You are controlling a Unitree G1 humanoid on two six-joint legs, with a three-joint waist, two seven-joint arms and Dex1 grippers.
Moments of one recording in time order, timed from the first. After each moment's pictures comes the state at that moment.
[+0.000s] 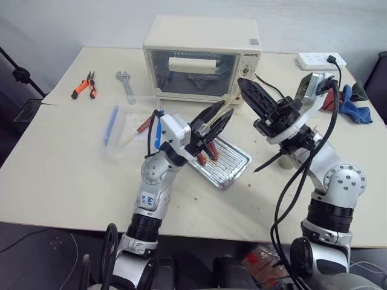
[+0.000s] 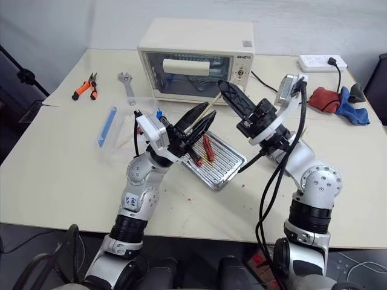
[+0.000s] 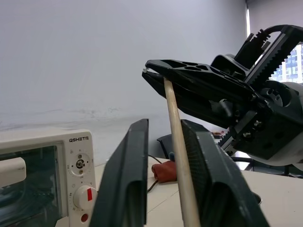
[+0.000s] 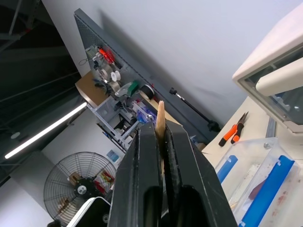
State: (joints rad) left arm -0.54 -0.03 -0.10 0.04 -0.29 -0.23 -0.57; right arm -0.64 -0.26 -0.35 -0.18 1.52 0.88 0.22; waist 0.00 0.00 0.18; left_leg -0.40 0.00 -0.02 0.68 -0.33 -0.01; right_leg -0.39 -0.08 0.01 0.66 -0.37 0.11
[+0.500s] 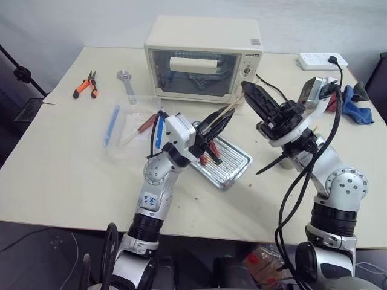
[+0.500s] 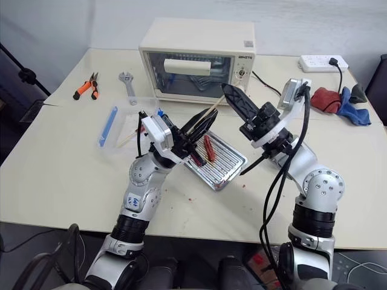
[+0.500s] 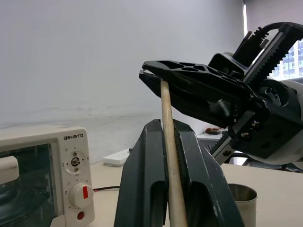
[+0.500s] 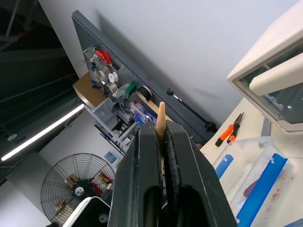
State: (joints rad) left arm -0.54 -0.02 -0.11 0.05 -0.28 -0.21 -0.56; right arm -0.59 -0.33 -0.31 -0.19 1.52 0.85 0.25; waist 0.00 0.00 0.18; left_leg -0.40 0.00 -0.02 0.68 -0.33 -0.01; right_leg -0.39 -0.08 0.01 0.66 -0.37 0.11
